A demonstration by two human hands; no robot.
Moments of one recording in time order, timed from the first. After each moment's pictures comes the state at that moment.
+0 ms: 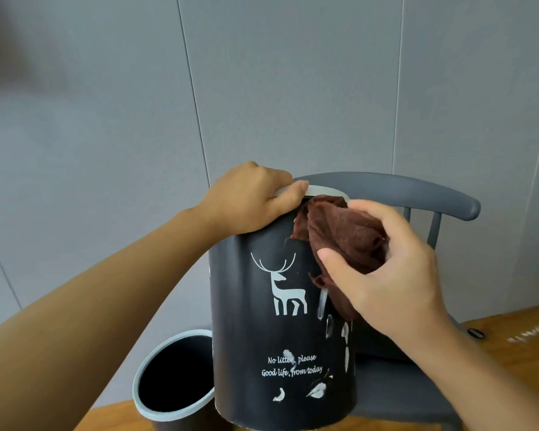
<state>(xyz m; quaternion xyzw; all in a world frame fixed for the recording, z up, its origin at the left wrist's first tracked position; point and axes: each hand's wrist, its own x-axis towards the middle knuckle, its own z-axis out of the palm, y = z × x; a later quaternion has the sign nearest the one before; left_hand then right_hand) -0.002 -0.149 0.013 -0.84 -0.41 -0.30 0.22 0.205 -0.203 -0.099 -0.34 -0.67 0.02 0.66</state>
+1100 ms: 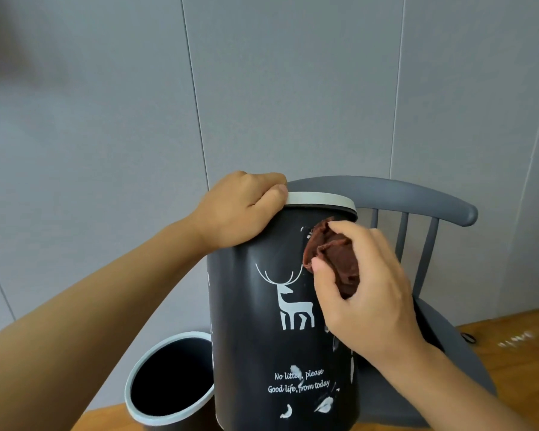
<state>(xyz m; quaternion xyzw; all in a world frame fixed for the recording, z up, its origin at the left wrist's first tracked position) -0.017 -0.169 0.008 -0.84 -0.42 -0.33 0.09 0.182 -0.209 -0.114 -0.39 -0.69 -0.05 0.61</state>
